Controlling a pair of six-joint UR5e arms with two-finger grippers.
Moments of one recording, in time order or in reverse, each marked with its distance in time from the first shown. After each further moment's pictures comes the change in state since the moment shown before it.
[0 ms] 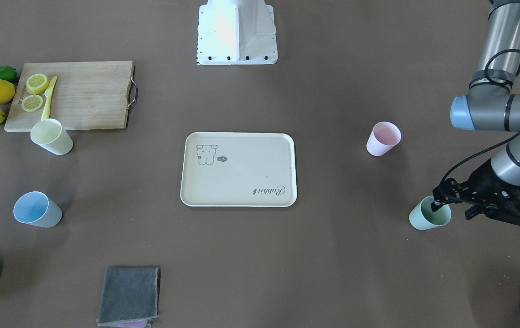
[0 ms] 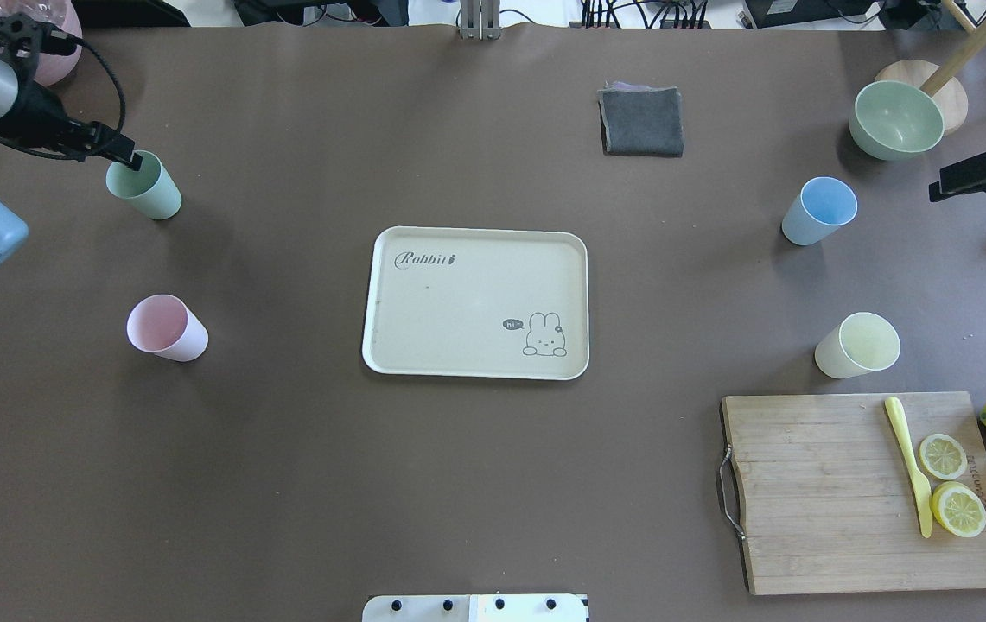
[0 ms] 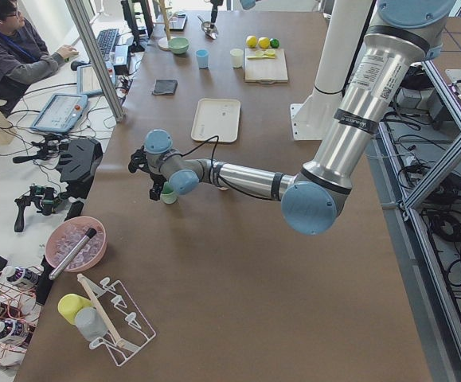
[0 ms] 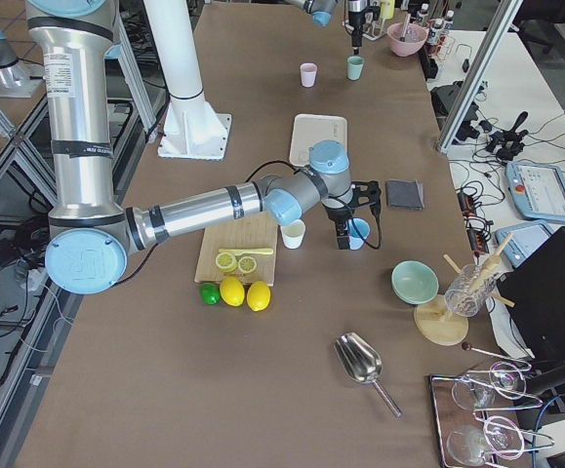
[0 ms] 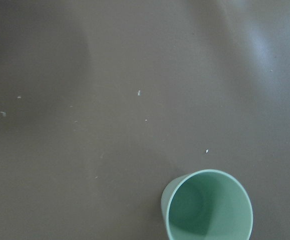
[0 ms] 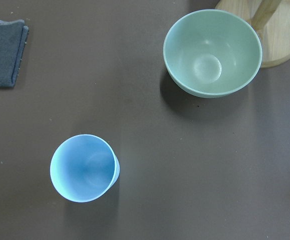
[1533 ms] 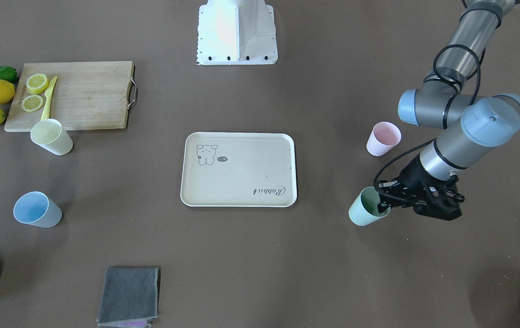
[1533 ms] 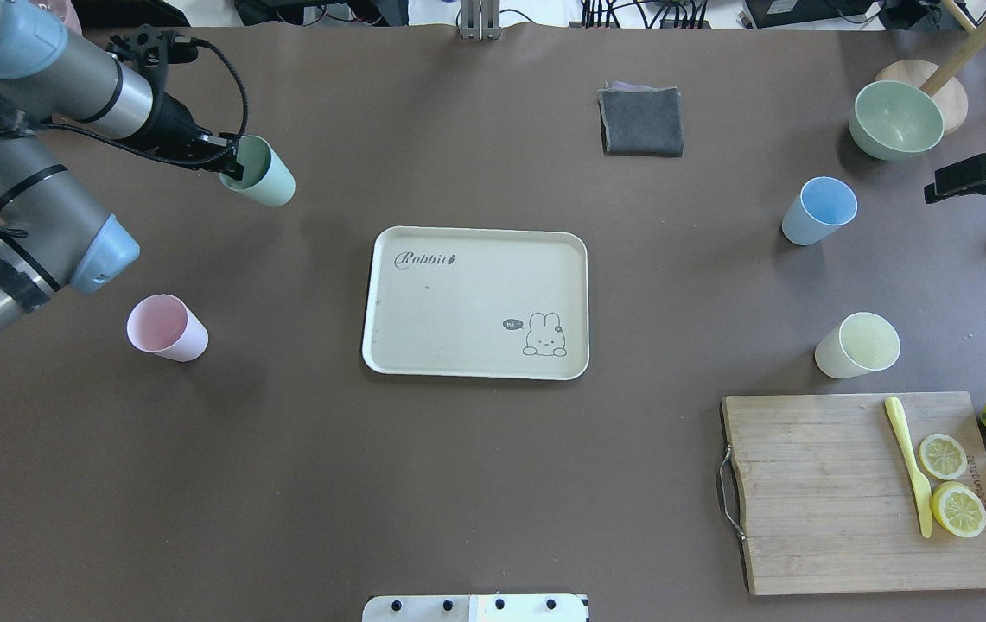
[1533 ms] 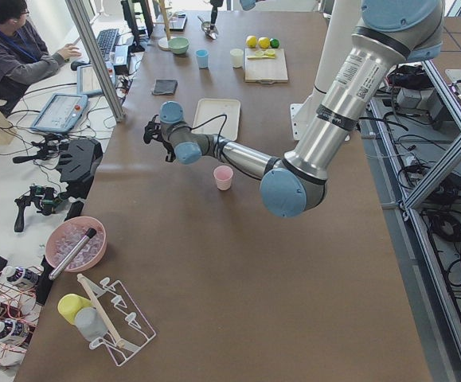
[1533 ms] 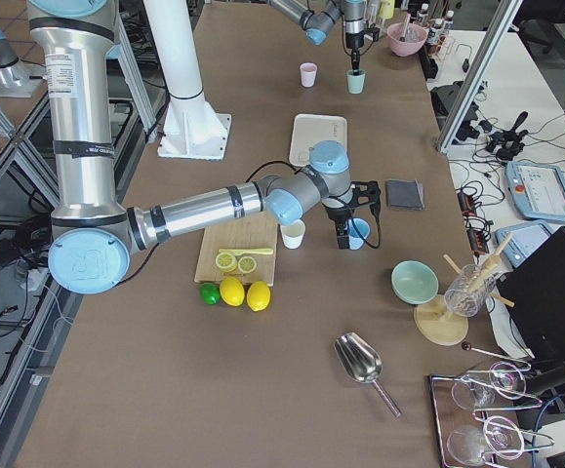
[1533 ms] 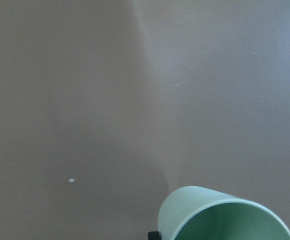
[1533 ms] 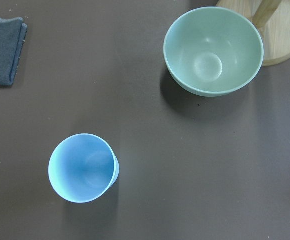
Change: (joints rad) left arm 0.157 -0.132 -0.083 0.029 0.042 -0.344; right arm -0.007 0.001 -0.008 0.002 -0.010 0.002
